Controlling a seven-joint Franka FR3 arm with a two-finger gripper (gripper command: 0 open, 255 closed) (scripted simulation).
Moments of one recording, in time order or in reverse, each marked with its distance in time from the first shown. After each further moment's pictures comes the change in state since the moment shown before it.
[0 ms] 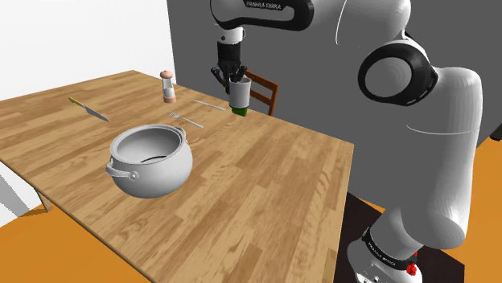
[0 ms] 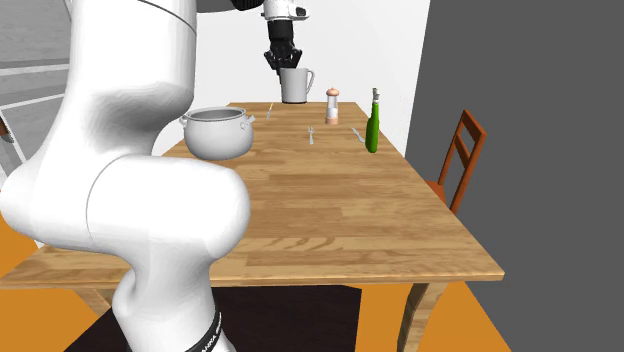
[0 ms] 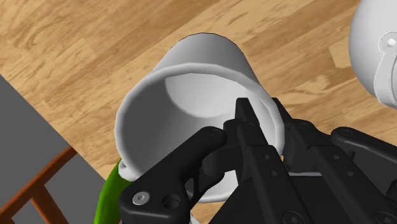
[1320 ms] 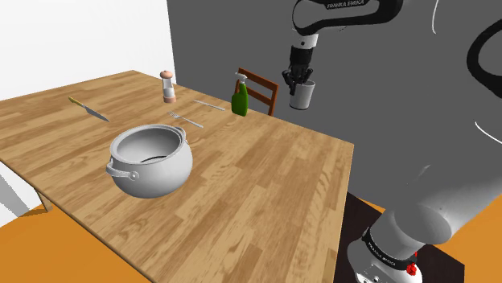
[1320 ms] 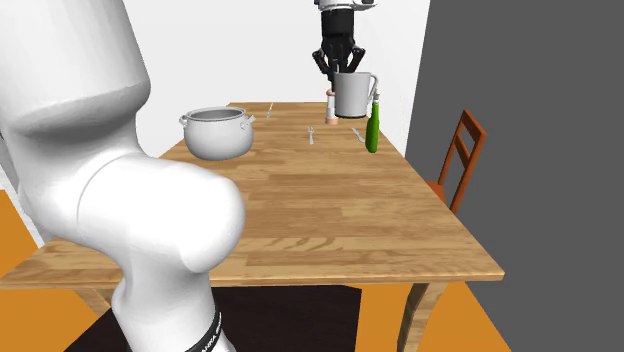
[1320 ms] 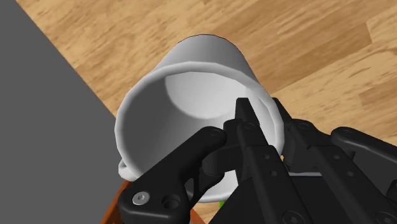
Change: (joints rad) arm -0.192 -0.525 -0.154 -0.688 -0.022 0.186 -0.329
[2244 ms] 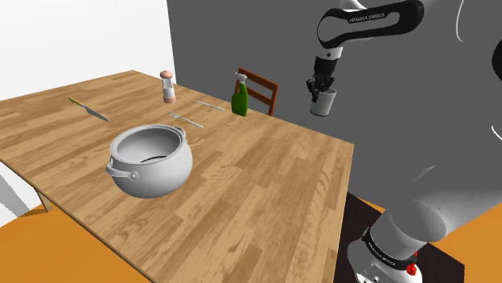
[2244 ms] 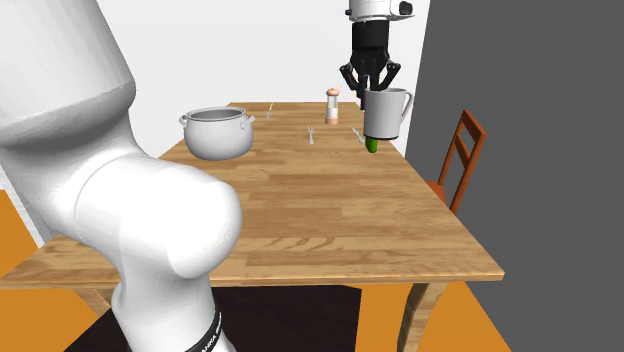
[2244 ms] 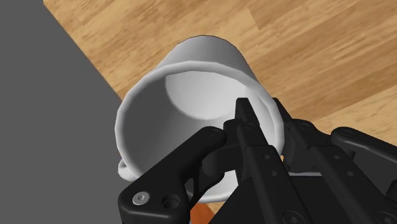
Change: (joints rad) arm -0.077 -0.110 -0.099 -0.185 -0.041 0.090 -0.153
